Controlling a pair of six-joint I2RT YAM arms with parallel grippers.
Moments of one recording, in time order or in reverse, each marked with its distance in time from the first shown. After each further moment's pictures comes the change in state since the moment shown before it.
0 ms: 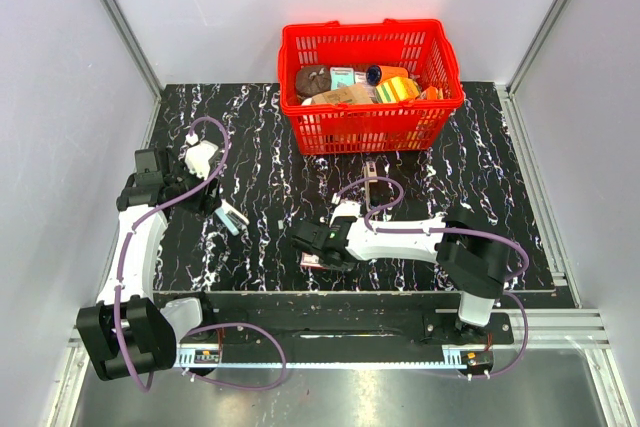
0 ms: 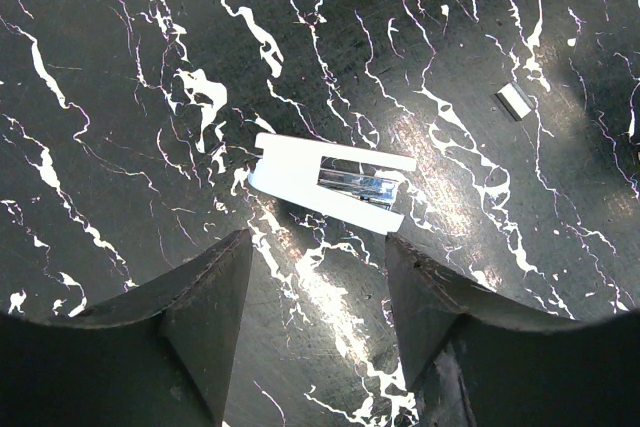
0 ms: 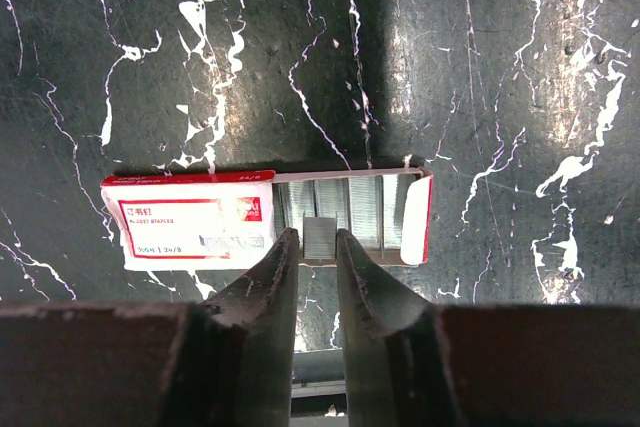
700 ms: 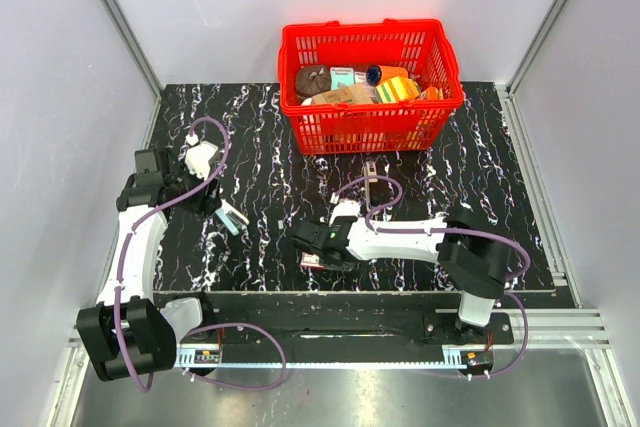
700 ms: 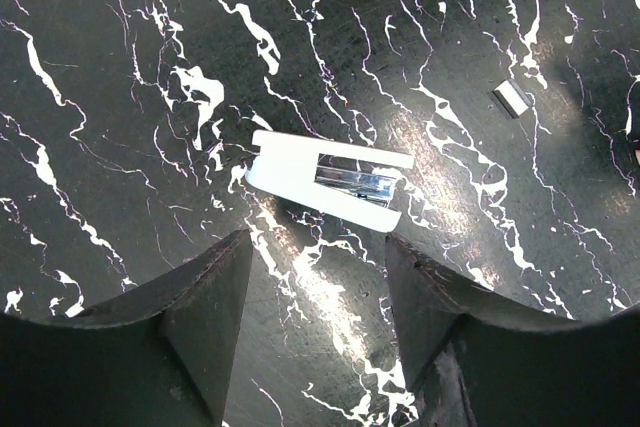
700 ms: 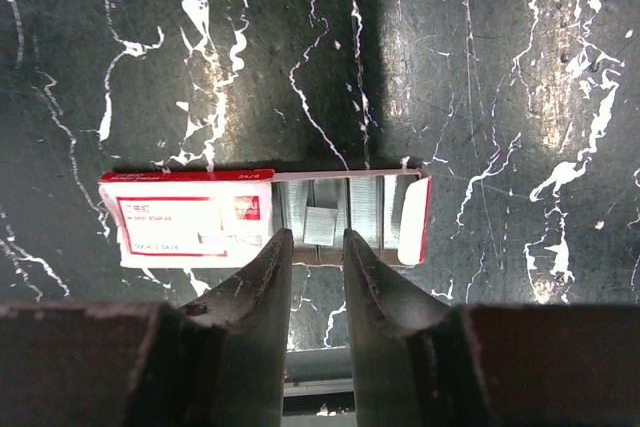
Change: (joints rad) left arm 0.000 -0.003 0.000 -0.007 0.001 0.000; right arm 0.000 0.005 0.000 0.000 0.001 -0.027
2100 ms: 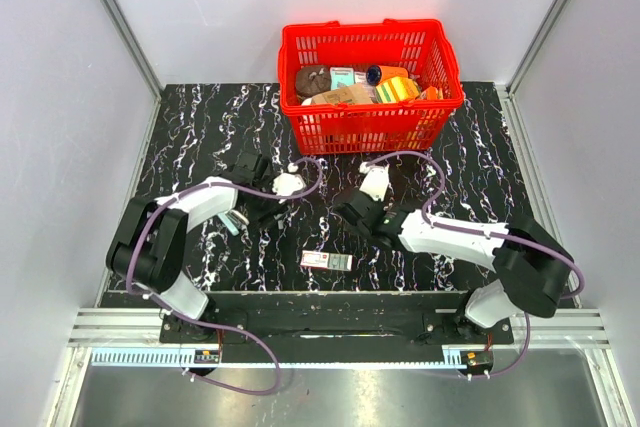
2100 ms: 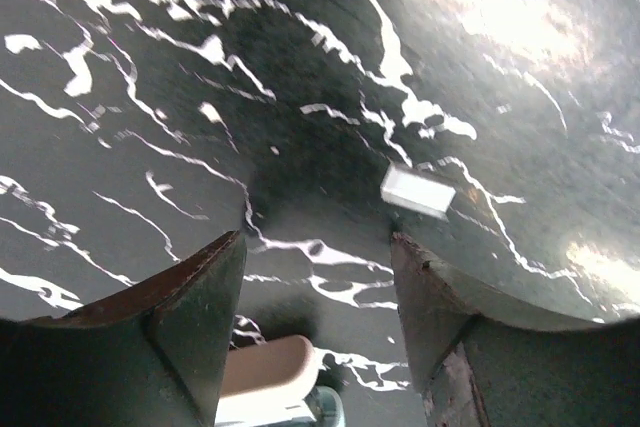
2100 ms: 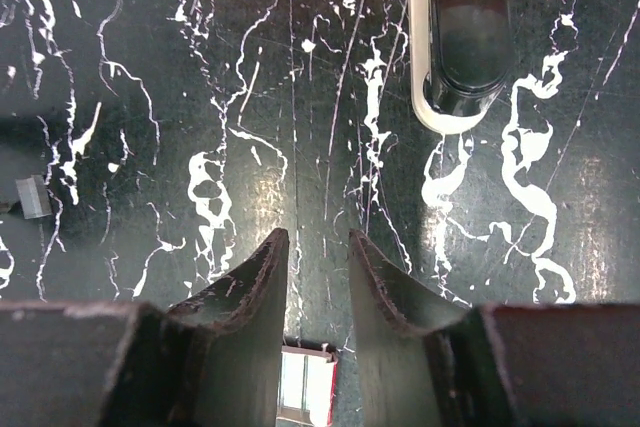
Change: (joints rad) left arm -0.551 0.489 -0.017 0.249 -0.231 0.141; right arm -0.231 -0.302 -0.288 0.449 0.109 -0.427
